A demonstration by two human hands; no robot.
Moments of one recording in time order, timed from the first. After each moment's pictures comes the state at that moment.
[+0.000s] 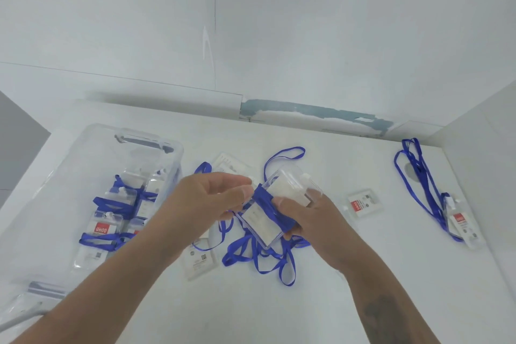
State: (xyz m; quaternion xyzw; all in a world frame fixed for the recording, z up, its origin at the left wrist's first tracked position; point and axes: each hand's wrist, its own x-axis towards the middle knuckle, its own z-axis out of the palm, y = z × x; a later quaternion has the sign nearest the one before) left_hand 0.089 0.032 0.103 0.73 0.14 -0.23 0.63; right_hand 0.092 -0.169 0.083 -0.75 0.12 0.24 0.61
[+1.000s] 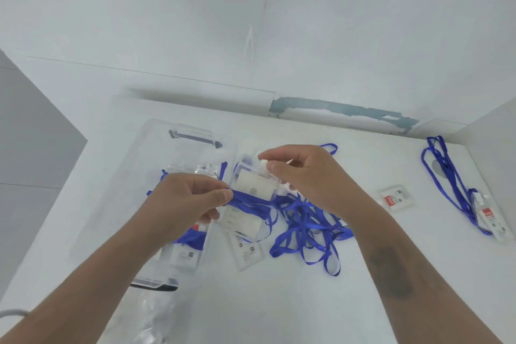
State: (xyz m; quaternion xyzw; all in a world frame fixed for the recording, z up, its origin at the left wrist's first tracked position) left_hand 0.076 0.150 0.083 0.76 0.17 -0.21 0.59; right_hand 0.123 -0.068 0.112 -0.87 -0.05 0.19 0.45
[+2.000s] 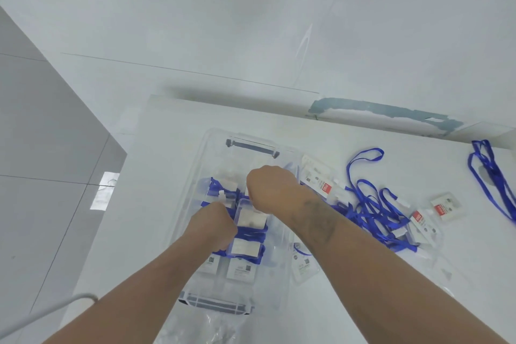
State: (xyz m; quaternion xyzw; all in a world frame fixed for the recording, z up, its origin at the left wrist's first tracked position) left_hand 0.119 0.235 -0.058 0.87 0.17 -0.37 0.27; right_hand 0.177 0.121 0.021 -0.94 -0.17 0.30 -0.06
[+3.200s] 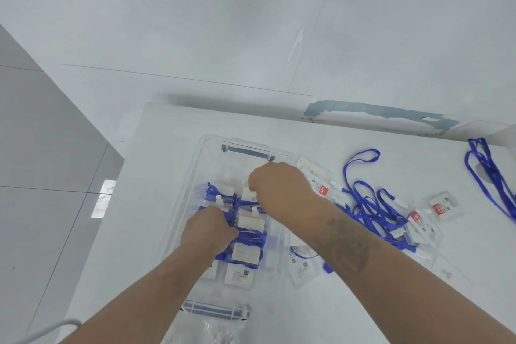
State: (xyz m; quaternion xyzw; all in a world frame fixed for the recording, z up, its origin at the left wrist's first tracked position) left_hand 0.117 0.226 -0.047 0.91 0.18 -0.32 0.18; right_hand 0.169 0.103 0.045 -0.95 -0.20 0.22 -0.06
